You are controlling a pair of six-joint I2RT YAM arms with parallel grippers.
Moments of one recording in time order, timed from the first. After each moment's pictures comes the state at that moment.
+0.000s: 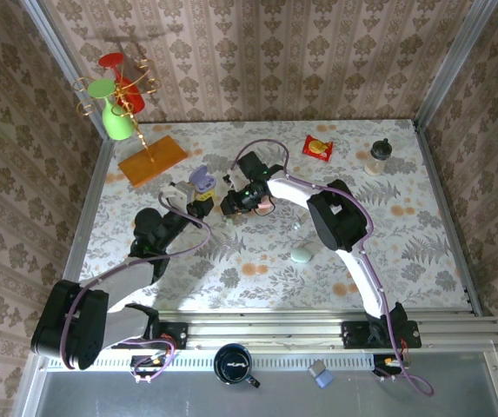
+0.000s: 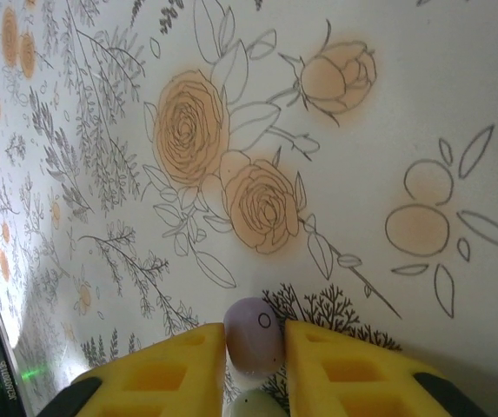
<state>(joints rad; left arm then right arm) -0.37 1.17 0.32 0.93 0.37 -0.04 0.60 2.41 1.86 -0.53 -0.64 0.31</state>
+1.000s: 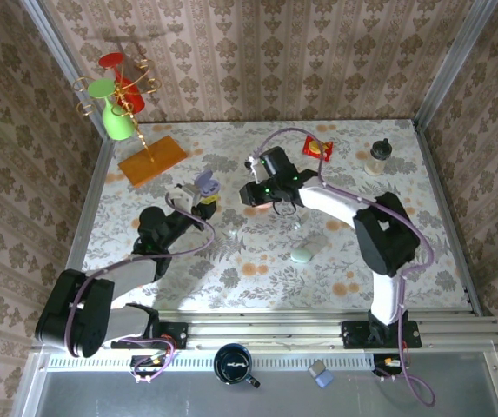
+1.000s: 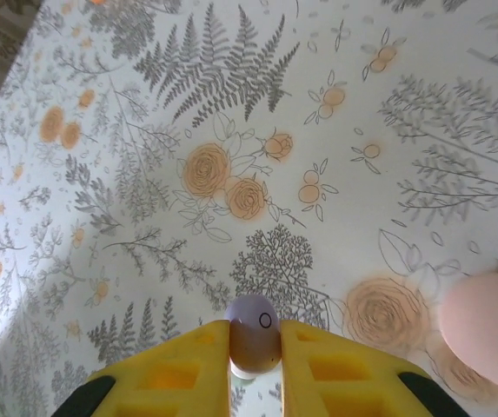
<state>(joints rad) -0.37 1.25 0.32 0.94 0.41 0.02 0.58 1.88 1.36 -0.26 -0.33 0.30</state>
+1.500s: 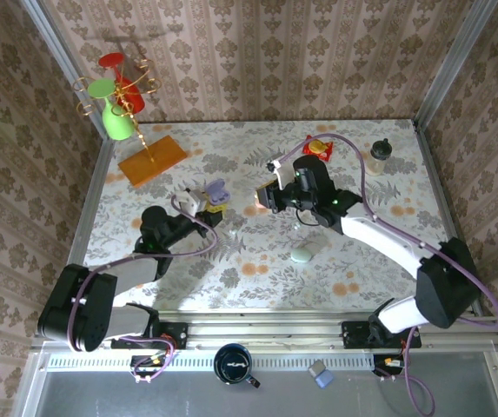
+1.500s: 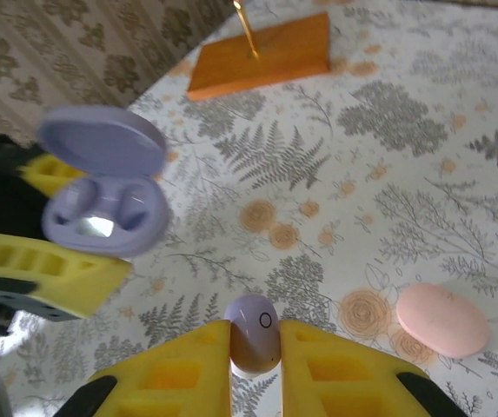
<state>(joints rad) -0.37 1.29 0.32 0.93 0.63 0.02 0.60 1.42 1.05 -0.10 -0.30 0.17</state>
